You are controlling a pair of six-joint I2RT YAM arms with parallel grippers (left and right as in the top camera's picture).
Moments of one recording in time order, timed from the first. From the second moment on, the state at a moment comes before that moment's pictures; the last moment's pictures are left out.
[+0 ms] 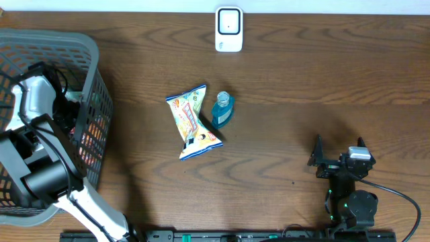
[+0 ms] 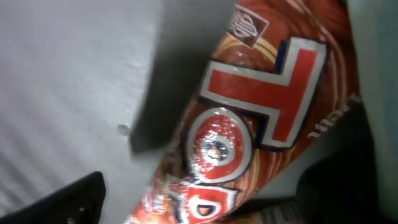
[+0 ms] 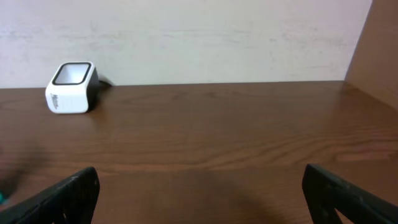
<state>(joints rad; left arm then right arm) 0.47 2.05 1.50 -1.15 -0.11 -0.60 0.02 0.01 0.01 -0.06 0.10 0.01</state>
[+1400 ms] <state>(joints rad) 0.41 1.16 1.47 -0.86 0.14 -0.67 0.02 0.01 0.01 -0.06 0.10 0.01</state>
